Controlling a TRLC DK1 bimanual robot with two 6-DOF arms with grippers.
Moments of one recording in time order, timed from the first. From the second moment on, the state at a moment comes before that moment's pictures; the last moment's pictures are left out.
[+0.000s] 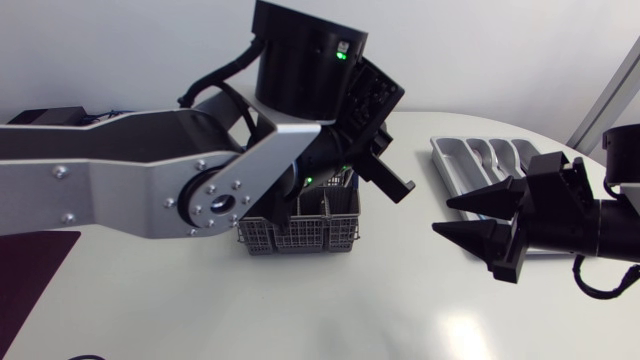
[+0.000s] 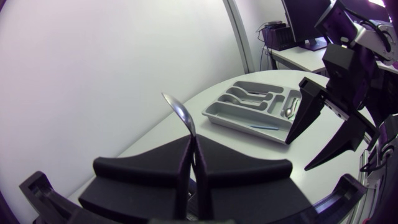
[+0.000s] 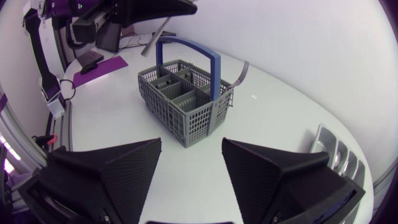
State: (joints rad) left arm -0.95 1.61 1.19 0.10 -0.30 0.29; right arm -0.01 0.97 0.60 -0.37 -0.76 -0.54
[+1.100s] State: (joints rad) left arm -0.87 1.74 1.43 -0.09 -0.20 -0.28; right arm 0.65 0.93 0.42 0.24 0.13 -0.39
